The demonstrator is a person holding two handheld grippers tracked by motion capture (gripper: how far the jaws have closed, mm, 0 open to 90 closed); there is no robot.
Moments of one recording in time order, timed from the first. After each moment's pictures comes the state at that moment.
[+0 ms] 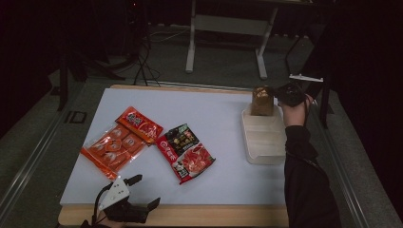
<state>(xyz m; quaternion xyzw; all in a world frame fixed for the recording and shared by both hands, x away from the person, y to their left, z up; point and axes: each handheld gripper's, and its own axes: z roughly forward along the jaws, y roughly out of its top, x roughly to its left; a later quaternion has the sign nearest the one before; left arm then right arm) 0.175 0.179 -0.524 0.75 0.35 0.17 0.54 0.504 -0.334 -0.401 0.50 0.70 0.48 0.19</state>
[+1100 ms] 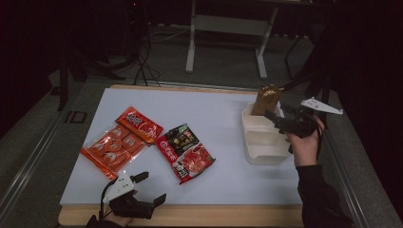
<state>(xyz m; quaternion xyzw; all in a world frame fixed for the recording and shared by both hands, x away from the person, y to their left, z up) 0.188 0.164 -0.513 0.74 0.37 0.13 0.56 0.370 -0.318 -0.382 0.42 0.69 0.56 0.20</state>
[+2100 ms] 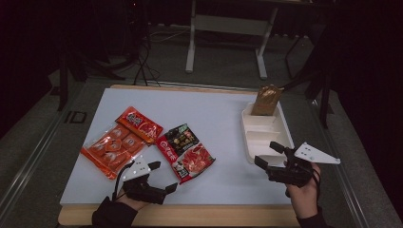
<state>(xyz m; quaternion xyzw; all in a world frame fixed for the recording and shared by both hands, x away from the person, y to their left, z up) 0.229 0.138 -0.497 0.77 0.35 0.10 0.52 0.260 -0.299 -0.422 0.34 0.73 0.56 0.18</state>
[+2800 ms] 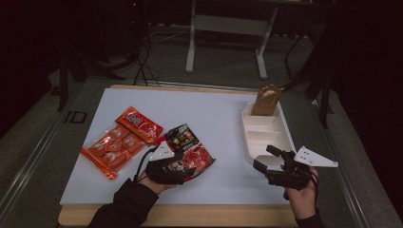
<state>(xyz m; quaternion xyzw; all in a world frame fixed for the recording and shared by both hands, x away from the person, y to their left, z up) 0.273 0.089 -0.489 0.79 0.34 0.07 0.51 0.259 -0.301 -0.435 0.33 0.73 0.58 0.15</state>
